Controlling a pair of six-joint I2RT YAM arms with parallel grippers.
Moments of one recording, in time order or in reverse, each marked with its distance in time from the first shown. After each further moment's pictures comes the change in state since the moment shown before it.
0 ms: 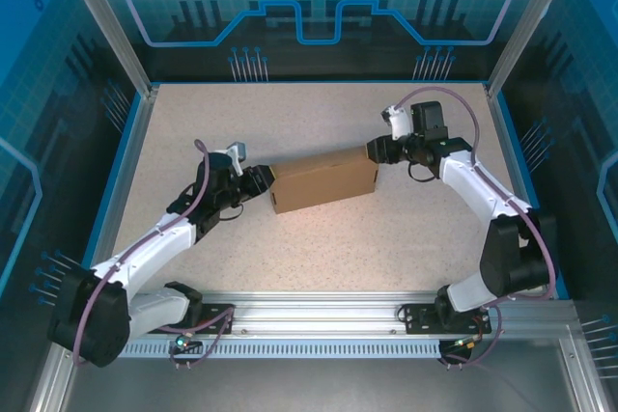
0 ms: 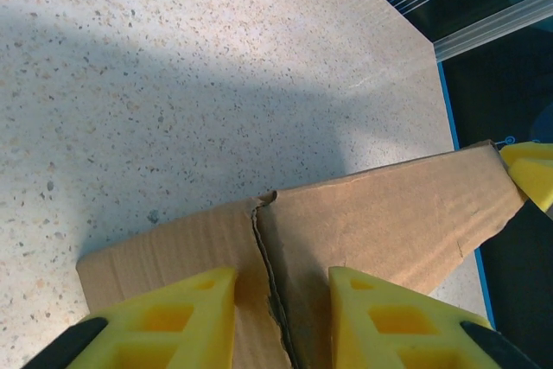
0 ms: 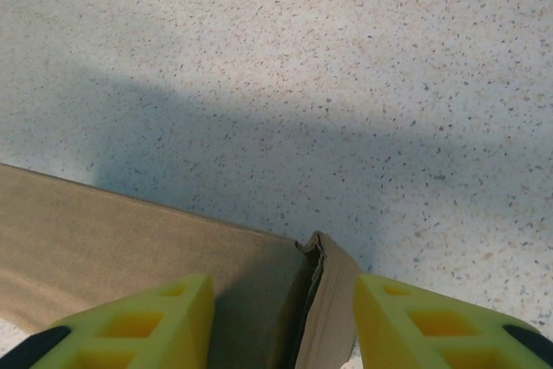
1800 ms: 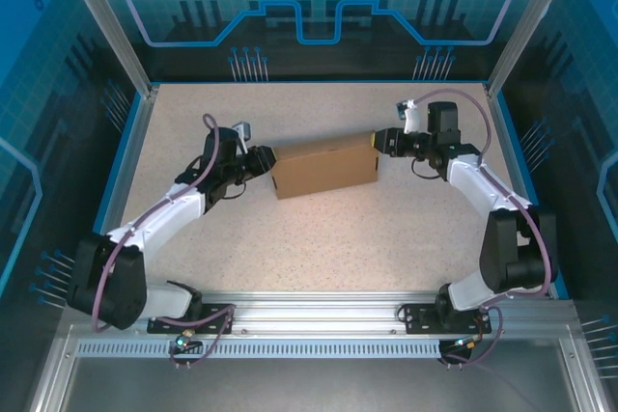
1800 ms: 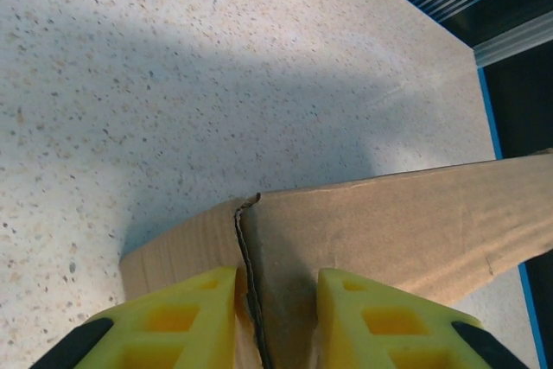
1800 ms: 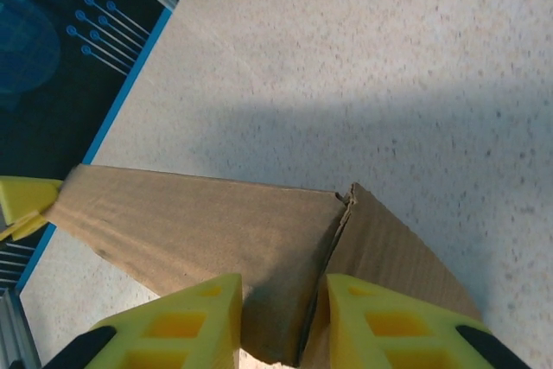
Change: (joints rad) left arm 0.040 0.214 0.243 -0.101 -0.002 0.091; right arm -0.090 0.031 -0.063 0.270 -0.272 0.247
